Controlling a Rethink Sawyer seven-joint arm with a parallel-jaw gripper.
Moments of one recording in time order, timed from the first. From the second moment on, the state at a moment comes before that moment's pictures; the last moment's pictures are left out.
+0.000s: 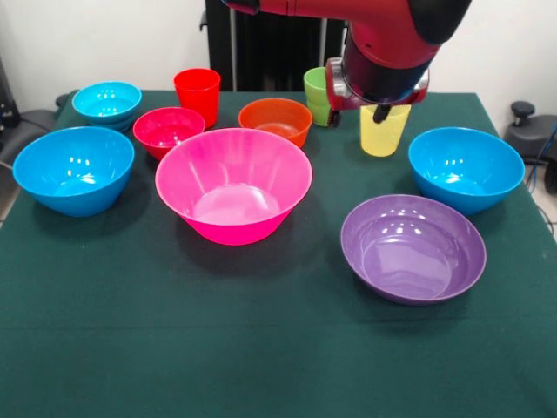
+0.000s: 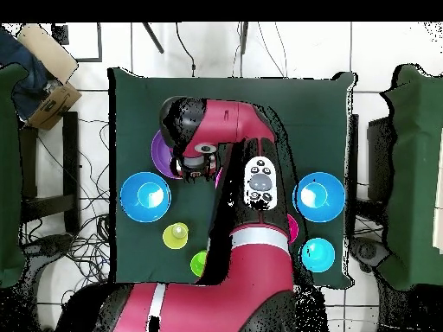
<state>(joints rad) -0.11 -0.43 0.01 1.20 -0.06 1.35 1.58</state>
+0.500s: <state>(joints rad) -0.13 -0.49 0.03 1.23 -0.04 1.01 1.58</state>
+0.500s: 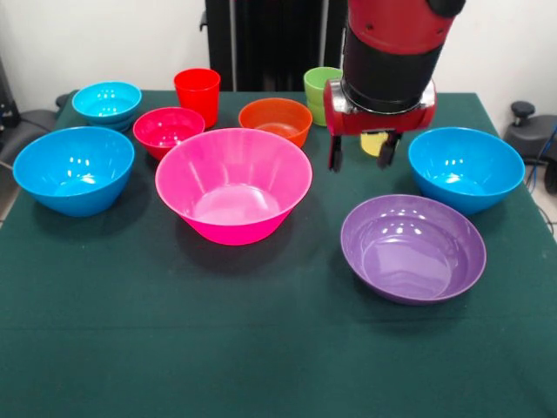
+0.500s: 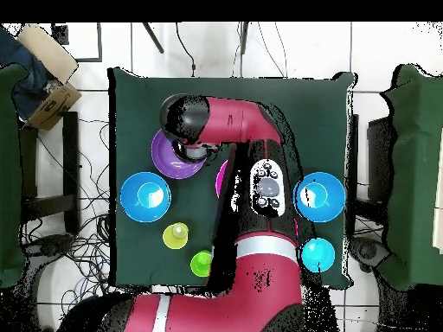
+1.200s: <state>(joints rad) -0.18 -0.58 0.06 1.38 -0.03 0.70 1.58</state>
